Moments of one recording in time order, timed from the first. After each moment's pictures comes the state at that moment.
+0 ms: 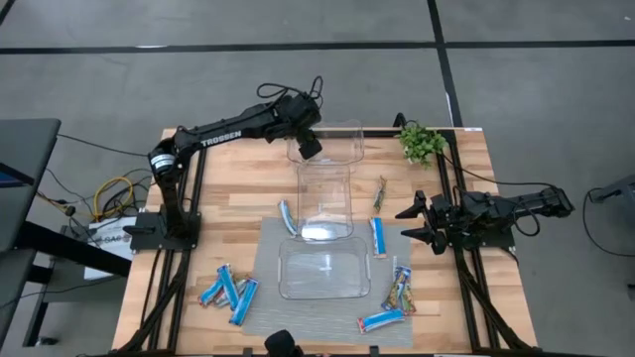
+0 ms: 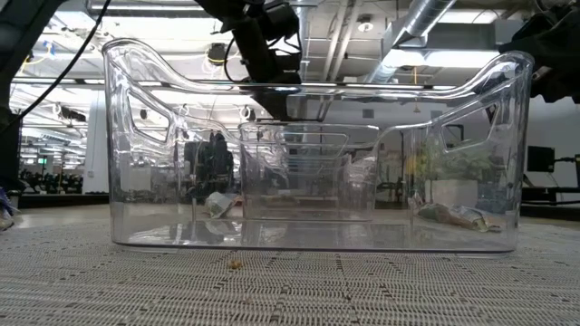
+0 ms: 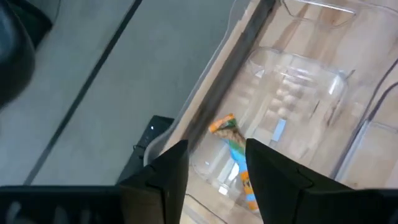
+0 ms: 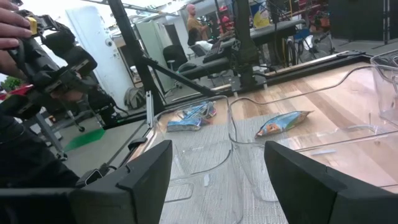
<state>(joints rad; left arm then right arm) 0.47 1.87 1.73 -0.75 -0.32 0.11 0.18 0.04 0.01 0.01 0.00 0.28</state>
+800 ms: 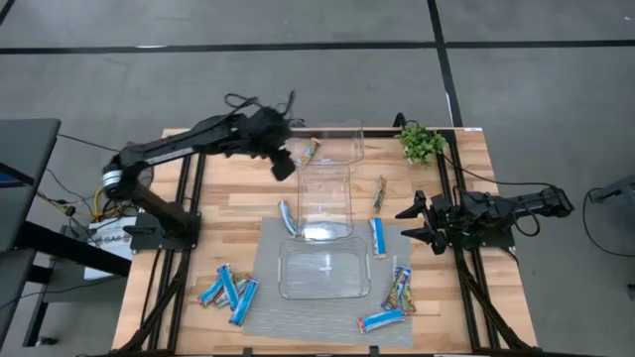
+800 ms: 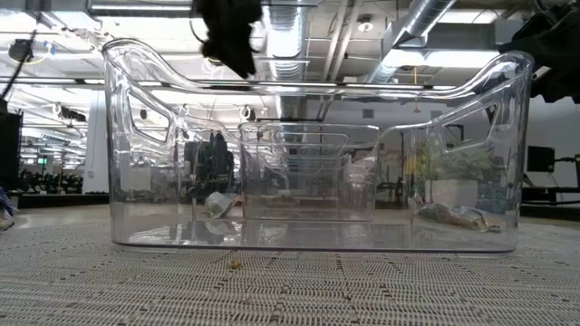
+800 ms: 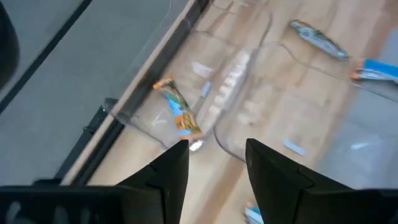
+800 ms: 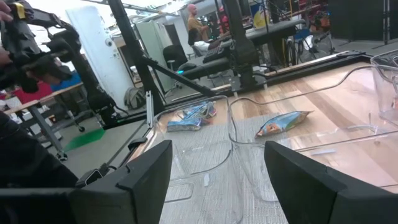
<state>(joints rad) 0.35 1.48 1.51 -0.91 -0.20 -0.10 0.18 0.04 0.01 0.01 0.00 0.28</state>
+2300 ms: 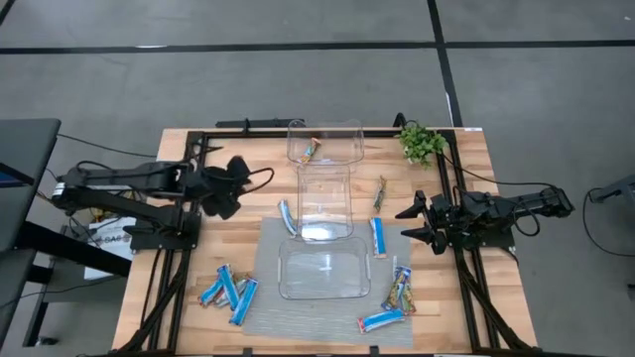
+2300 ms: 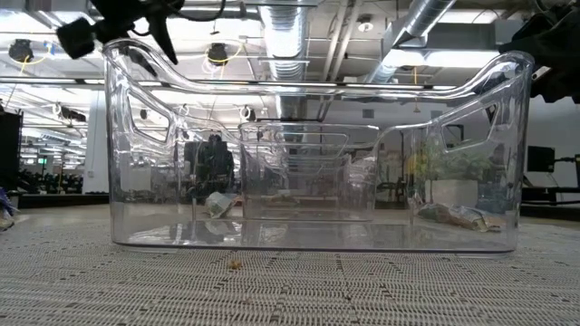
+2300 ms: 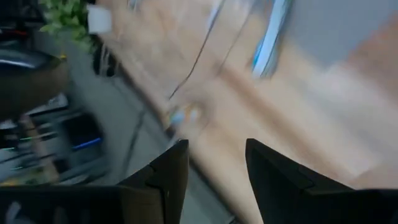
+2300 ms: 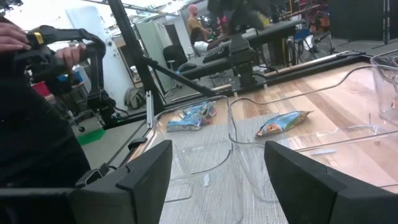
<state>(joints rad) 0.00 0.93 0.97 -0.90 -0.40 1.17 0.18 0.04 0.01 0.01 0.00 0.28</state>
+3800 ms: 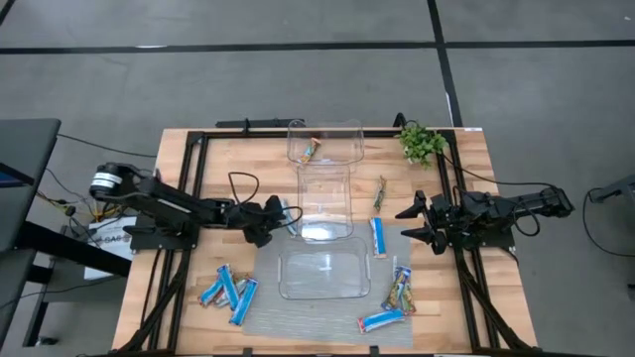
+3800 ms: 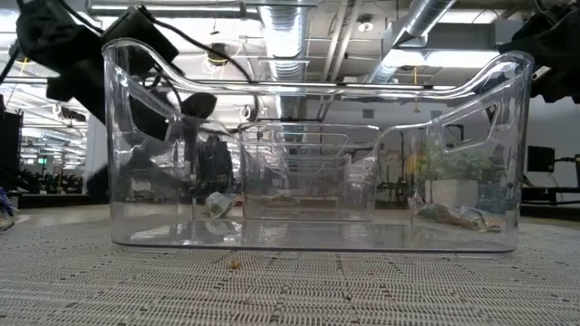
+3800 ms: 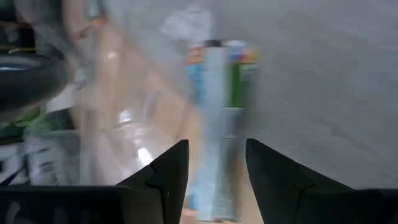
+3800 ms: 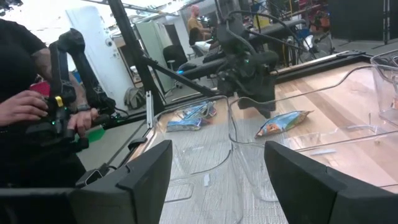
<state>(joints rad) -0.05 1.42 0.38 0.37 -0.25 1.21 0.18 0.04 0.01 0.01 0.00 0.28</state>
